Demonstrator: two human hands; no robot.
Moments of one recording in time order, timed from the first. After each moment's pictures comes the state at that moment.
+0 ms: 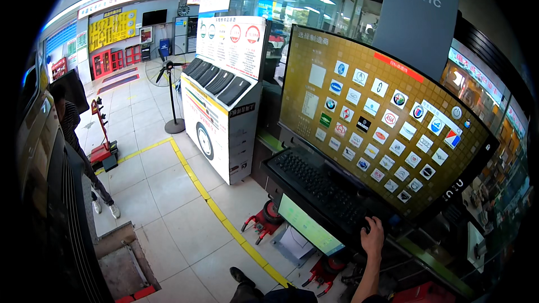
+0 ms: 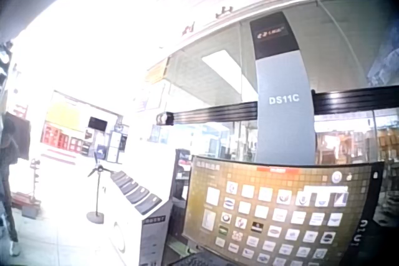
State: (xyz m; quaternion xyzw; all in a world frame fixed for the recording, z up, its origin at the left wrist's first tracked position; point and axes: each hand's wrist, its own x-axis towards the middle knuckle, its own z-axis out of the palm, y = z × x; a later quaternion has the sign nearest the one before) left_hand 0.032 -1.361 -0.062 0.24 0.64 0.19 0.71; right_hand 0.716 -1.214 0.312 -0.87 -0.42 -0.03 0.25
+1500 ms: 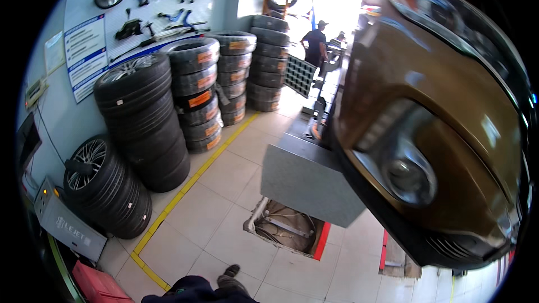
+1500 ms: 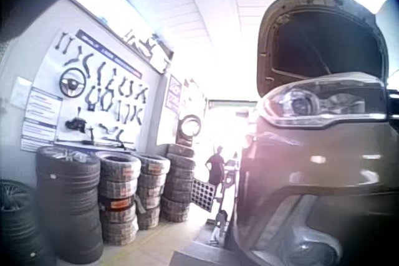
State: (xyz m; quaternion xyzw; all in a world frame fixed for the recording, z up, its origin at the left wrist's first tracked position) left_hand 0.768 -2.077 -0.098 -0.61 0.64 0.41 0.23; right_hand 0.510 -1.590 0.227 0.03 -0.82 0.53 0.21
